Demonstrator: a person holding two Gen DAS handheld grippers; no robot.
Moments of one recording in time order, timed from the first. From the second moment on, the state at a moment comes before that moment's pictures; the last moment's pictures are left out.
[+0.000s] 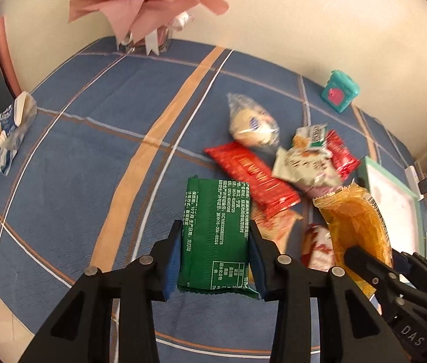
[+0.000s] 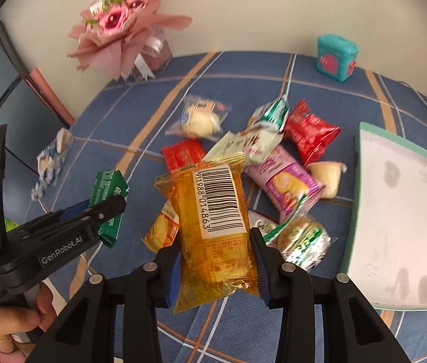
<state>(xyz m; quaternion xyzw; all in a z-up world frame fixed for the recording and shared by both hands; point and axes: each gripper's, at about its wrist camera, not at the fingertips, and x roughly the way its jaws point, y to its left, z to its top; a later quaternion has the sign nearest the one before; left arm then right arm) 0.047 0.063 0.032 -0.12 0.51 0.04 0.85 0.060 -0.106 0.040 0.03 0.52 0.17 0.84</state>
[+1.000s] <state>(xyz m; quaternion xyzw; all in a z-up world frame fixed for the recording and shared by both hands) 0.140 -0.180 0.044 -0.07 0.50 -0.12 0.85 0.096 -0.339 0.043 0.19 0.49 -0.14 0.84</state>
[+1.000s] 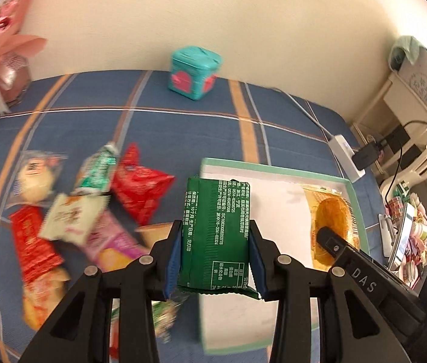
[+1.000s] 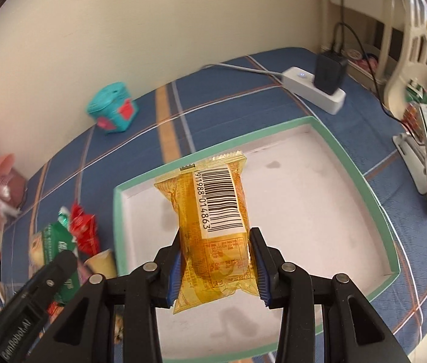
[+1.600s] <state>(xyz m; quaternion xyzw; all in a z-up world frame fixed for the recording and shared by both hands) 0.196 -0.253 -0.014 -0.05 0.52 -0.15 0.84 0.135 -0.386 -0.001 0.16 0.50 -0.20 0.83</state>
